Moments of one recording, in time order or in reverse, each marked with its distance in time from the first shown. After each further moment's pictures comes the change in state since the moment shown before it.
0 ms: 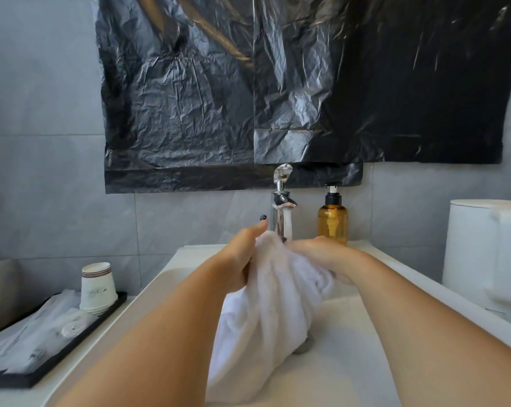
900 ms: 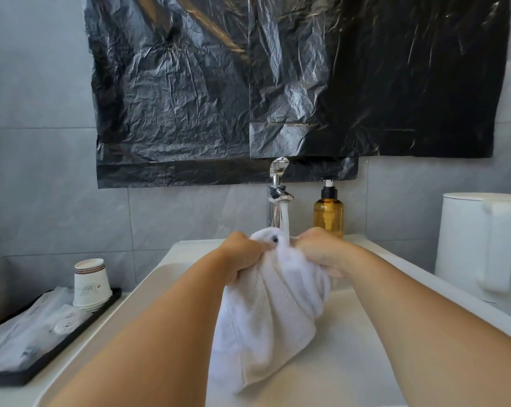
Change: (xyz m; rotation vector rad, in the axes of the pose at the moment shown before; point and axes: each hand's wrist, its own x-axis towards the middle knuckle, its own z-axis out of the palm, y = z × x) left_hand -0.001 -0.001 0.001 0.377 0.177 -0.004; right_hand 0.011 0.006 0.004 -0.065 0.034 -0.025
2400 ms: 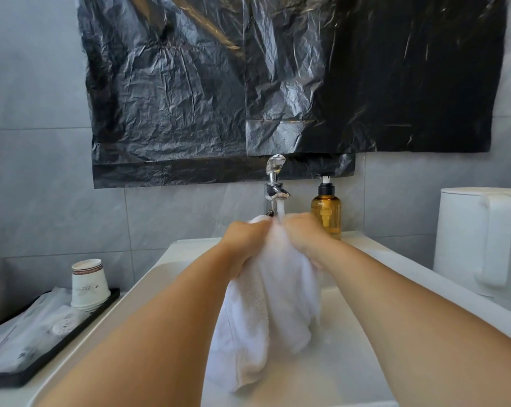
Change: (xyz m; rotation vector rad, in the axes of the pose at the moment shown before) left_hand -0.012 0.017 0.012 -0.154 0.080 0.032; right_hand 0.001 -0.021 0.016 0.119 0.243 -0.197
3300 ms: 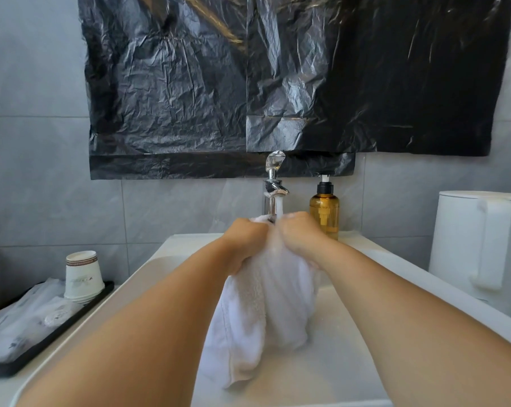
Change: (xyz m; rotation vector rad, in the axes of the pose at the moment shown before) left_hand -0.001 0.000 0.004 0.096 -0.062 0.062; right_hand 0.000 0.000 0.004 -0.099 -0.033 -0.020
